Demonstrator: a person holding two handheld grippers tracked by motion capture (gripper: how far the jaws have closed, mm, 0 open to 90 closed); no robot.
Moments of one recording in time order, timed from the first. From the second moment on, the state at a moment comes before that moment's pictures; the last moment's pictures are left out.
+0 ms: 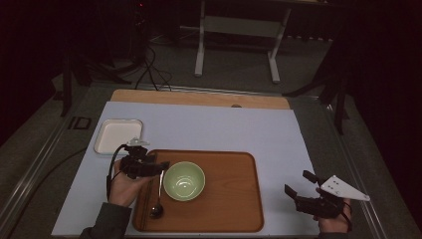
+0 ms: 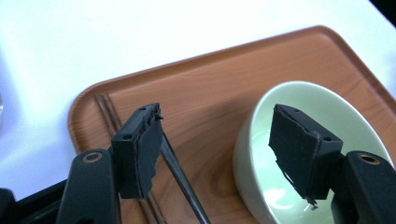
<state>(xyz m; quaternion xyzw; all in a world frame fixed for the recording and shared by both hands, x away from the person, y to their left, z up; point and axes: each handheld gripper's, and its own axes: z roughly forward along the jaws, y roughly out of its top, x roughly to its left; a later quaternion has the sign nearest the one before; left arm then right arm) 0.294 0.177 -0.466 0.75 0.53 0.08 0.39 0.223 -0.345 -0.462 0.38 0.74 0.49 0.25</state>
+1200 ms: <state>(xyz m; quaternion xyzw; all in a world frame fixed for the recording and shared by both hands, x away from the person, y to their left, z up) 0.317 0.247 -0.461 0.70 0.58 0.18 0.38 0.224 -0.343 -0.463 0.38 0.74 0.49 0.25</state>
